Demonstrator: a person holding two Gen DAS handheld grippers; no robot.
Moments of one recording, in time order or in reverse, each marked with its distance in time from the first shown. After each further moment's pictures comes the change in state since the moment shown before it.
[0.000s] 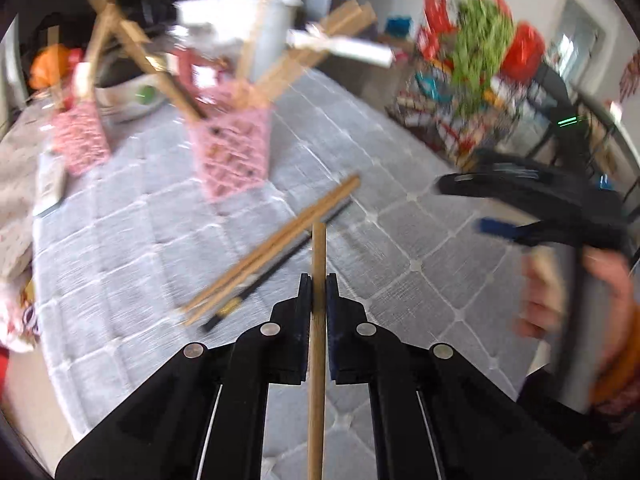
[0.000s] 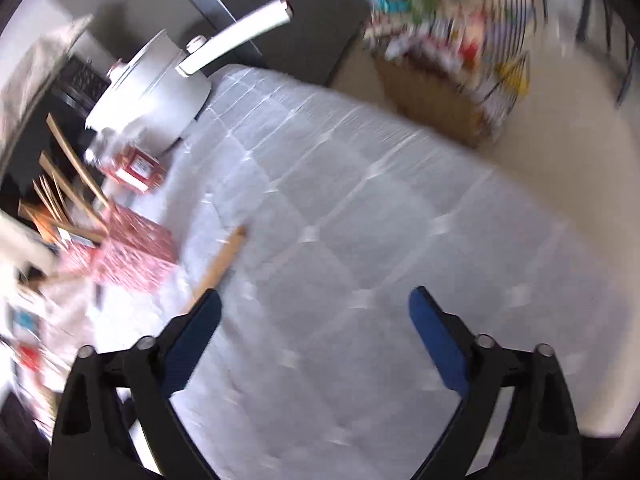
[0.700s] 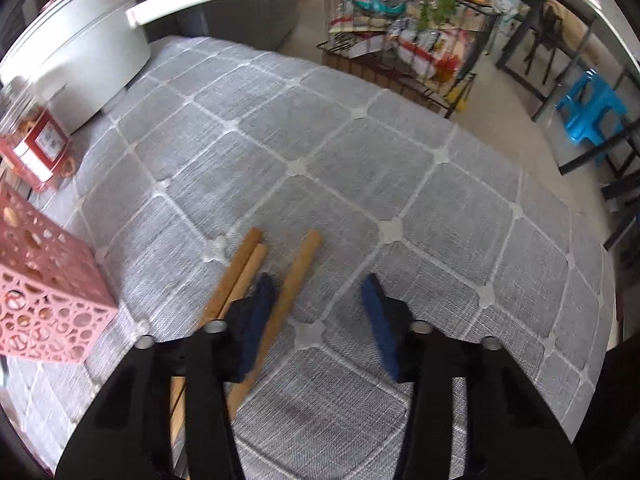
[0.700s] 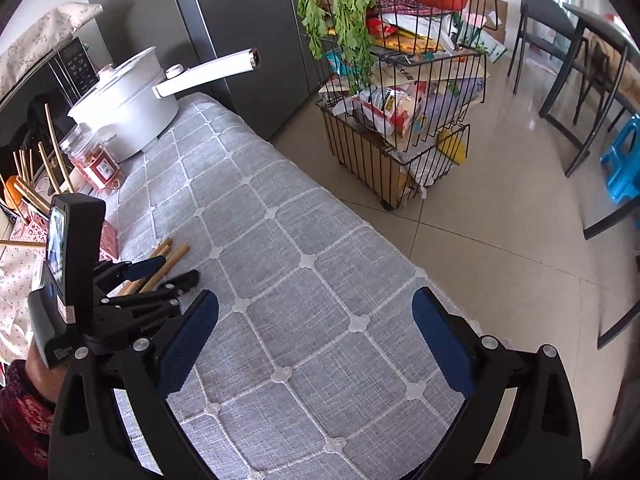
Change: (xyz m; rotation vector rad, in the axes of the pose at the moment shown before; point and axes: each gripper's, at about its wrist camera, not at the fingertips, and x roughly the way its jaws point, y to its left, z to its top) left arm 0.179 -0.084 0.067 0.342 0.237 -0.020; right arm -0.093 -0.045 -0.016 -0.227 -0.197 -0.252
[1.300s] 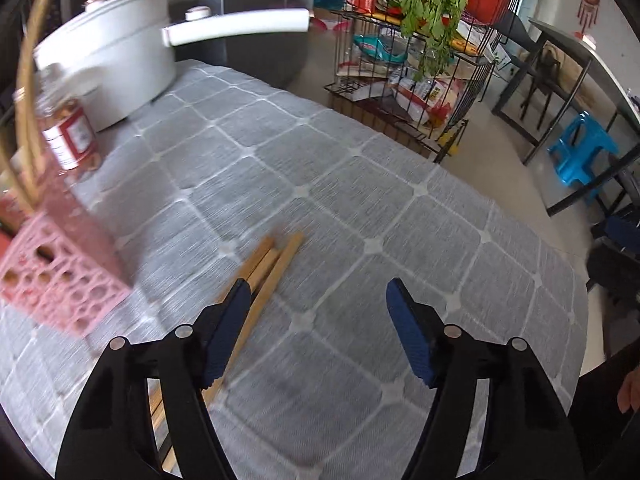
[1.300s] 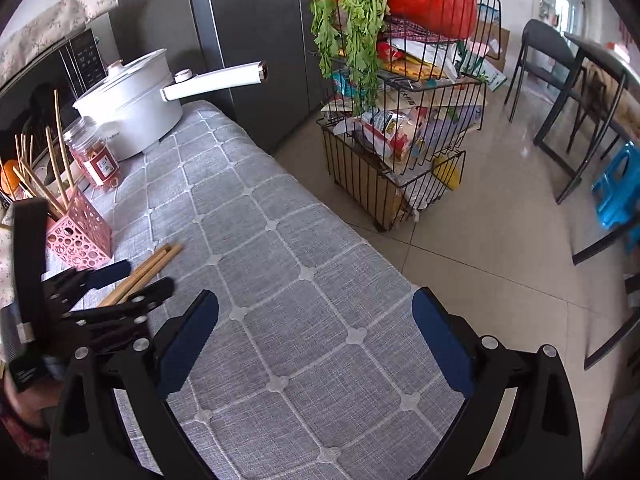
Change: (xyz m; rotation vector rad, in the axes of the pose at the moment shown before) left arm -0.025 0.003 -0.011 -0.071 -0.155 -0.054; right arm -0.007 0.010 -0.003 -0.053 -0.055 -0.016
